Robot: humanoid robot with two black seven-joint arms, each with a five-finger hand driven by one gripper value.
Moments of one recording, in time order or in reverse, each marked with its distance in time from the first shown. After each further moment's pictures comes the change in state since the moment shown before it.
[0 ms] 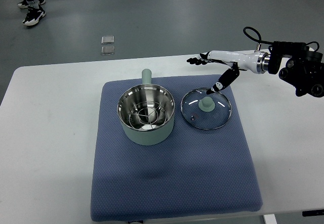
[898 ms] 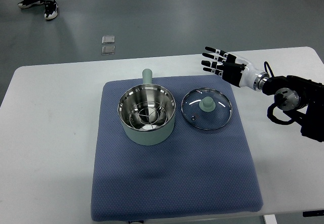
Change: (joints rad) left arm -0.012 0.000 0.006 0.003 0.001 0.003 -0.001; right arm -0.170 0.101 0.063 -0.101 1.156 0.078 -0.257
